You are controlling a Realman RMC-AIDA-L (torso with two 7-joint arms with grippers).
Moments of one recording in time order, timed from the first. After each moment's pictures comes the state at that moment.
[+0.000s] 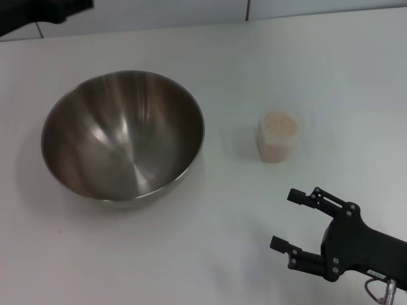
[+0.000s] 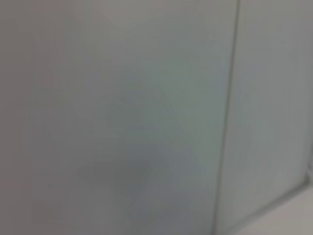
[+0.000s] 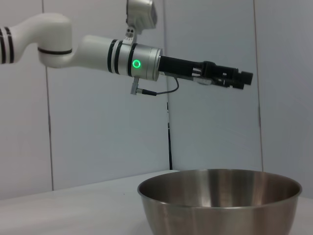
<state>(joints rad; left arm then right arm) -0.33 -2.02 1.37 1.37 1.78 0.80 -2.03 0.22 2.08 -0.21 -0.16 -2.20 -1.76 0.45</state>
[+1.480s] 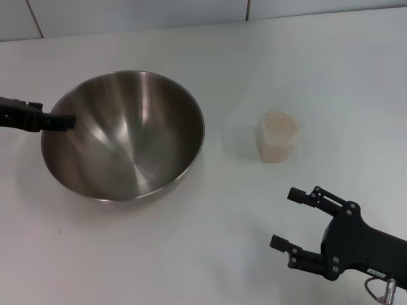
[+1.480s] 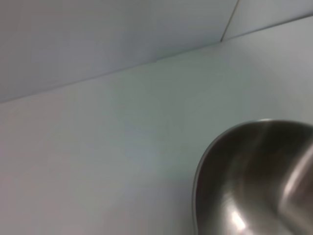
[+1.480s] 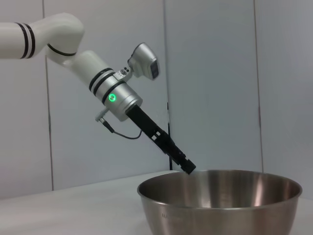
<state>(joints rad) -0.51 -2.07 0.98 1.23 2.39 1.39 -2.28 0.22 2.08 -0.21 -0.16 -2.20 -1.76 0.45</state>
